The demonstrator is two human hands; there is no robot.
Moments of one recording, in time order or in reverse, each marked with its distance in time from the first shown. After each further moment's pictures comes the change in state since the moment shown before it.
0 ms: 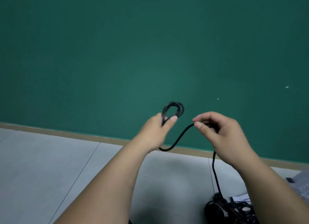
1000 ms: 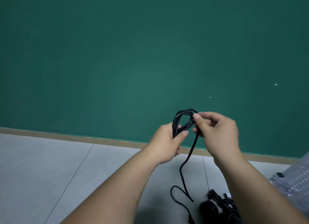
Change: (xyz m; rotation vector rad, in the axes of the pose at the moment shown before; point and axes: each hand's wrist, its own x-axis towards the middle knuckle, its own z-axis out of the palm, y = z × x) left_hand -0.022 0.021 0.049 -0.270 -0.192 0.000; right_hand 0.007 0.008 0.013 0.064 0.374 0.229
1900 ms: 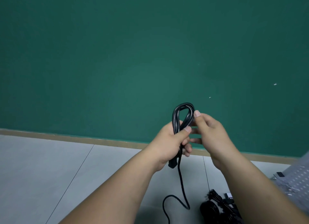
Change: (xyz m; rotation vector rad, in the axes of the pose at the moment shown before) left_hand -0.007 0.013 0.010 -0.428 -0.105 0.001; right_hand -0.003 -0.003 0.004 0.201 -0.288 0.177
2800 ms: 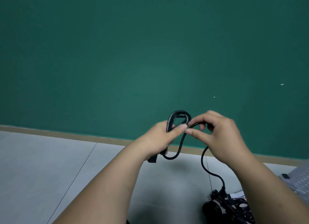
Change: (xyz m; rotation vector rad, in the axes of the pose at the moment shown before) left_hand 0.008 0.000 -0.054 0.445 0.045 -0.072; right_hand -0.001 -0.005 -0.019 -0.659 -0.024 -0.548
